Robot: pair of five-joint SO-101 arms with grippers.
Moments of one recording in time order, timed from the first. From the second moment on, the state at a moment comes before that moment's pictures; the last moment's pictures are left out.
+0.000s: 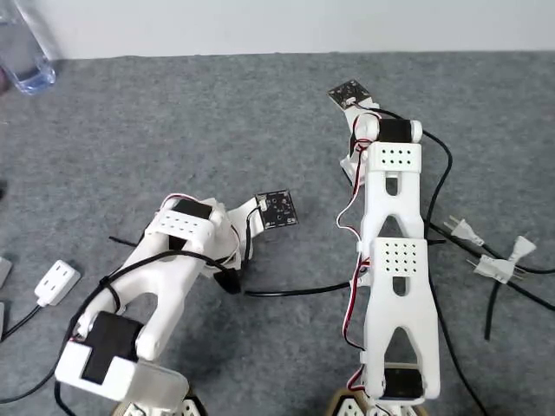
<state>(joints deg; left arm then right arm) 11.9 1.5 37.3 54.1 -52.4 -0.8 83.0 -94.2 95.1 28.9</state>
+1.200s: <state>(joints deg) 6.8 18.7 14.7 56.5 -52.4 -0.8 83.0 -94.2 95.1 28.9</state>
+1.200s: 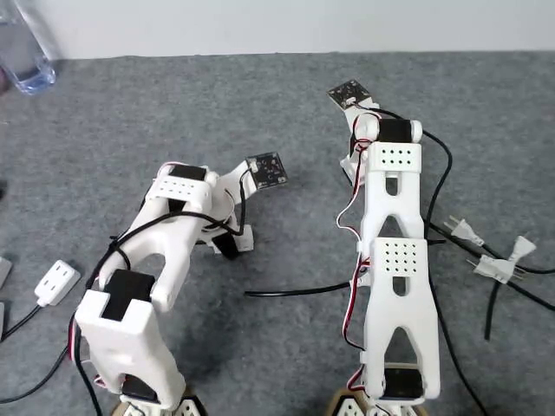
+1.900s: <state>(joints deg) 6.2 15.0 12.9 58.3 -52.4 -0.8 83.0 -94.2 95.1 28.9</state>
